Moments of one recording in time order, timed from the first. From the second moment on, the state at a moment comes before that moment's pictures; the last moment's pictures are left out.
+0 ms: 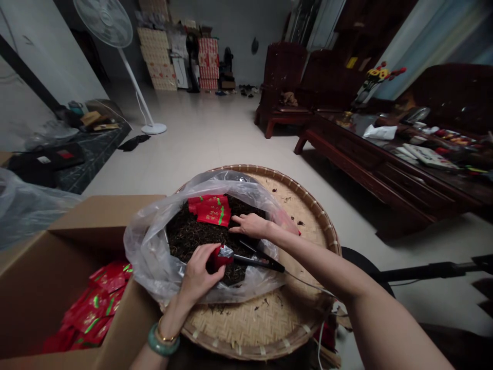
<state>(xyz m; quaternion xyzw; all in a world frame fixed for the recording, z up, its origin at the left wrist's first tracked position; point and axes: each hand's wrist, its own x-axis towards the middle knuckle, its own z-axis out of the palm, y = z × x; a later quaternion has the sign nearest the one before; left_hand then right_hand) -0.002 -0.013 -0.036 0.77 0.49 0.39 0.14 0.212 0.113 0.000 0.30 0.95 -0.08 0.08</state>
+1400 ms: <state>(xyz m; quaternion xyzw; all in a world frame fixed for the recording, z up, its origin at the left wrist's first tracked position) -0.001 -0.014 -0.039 0.76 0.49 0.40 0.13 0.224 0.096 -0.017 0.50 0.75 -0.35 -0.24</state>
